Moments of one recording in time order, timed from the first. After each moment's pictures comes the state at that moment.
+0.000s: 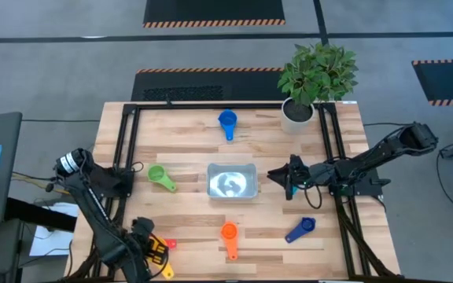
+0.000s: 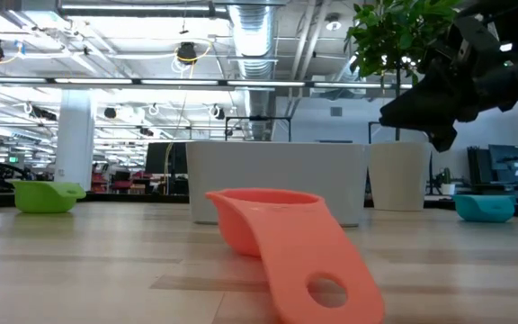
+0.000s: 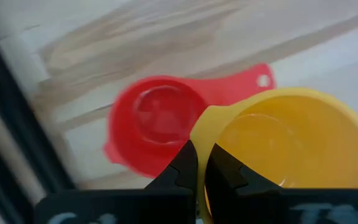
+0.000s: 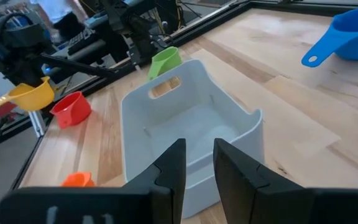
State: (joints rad) left arm -0.99 1.70 1.37 -1.24 -0.11 -2.25; right arm 0.25 1.05 0.16 0.64 0.42 0.55
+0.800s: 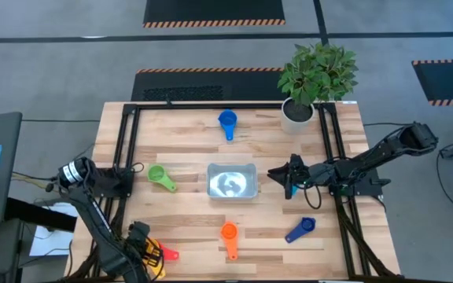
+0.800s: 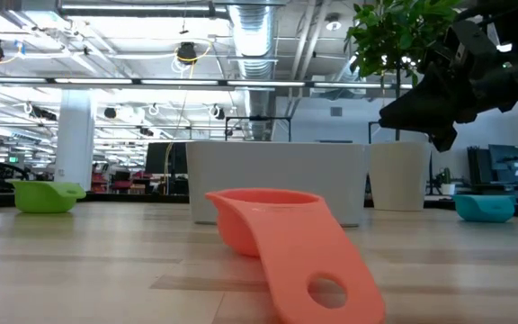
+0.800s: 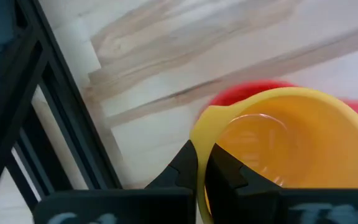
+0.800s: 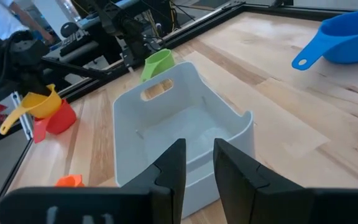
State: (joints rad) left arm -1.04 1.80 1.34 -1.27 -0.02 -2.26; right arm 0.25 1.05 0.16 0.63 0.45 0.54
